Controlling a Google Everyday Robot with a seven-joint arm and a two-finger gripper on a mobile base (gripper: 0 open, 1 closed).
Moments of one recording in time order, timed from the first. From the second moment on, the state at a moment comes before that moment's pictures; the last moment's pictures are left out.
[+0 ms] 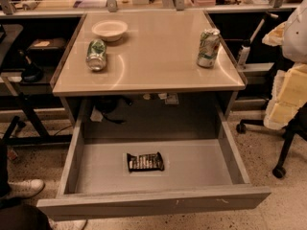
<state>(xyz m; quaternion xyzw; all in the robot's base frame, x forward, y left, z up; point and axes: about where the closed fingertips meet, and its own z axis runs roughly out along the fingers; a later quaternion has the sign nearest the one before) 0.438 -0.217 0.977 -0.60 0.78 -0.03 0.16</state>
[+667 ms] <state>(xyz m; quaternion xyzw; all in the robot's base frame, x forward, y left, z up) 0.434 -0.206 0.955 -0.61 0.78 -0.02 0.14</state>
